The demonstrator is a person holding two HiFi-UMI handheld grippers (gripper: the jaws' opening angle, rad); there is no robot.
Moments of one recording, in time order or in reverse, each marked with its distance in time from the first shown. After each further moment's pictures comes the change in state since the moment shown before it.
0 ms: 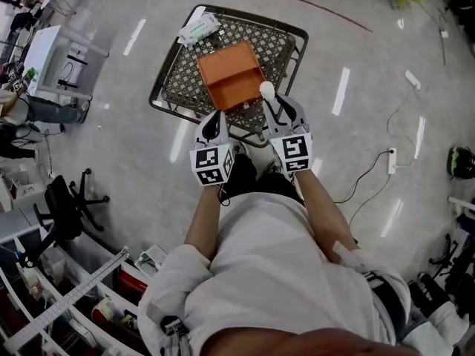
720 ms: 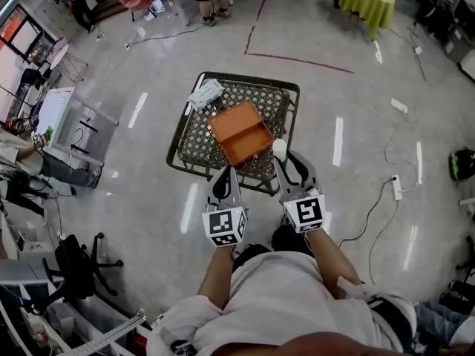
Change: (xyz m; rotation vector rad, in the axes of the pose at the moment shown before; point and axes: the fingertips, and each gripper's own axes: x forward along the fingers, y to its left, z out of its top) left arm -0.104 -0.013 0.067 0.099 -0.217 -0.083; right arm -0.094 0.057 0.090 -0.027 -0.216 -0.138
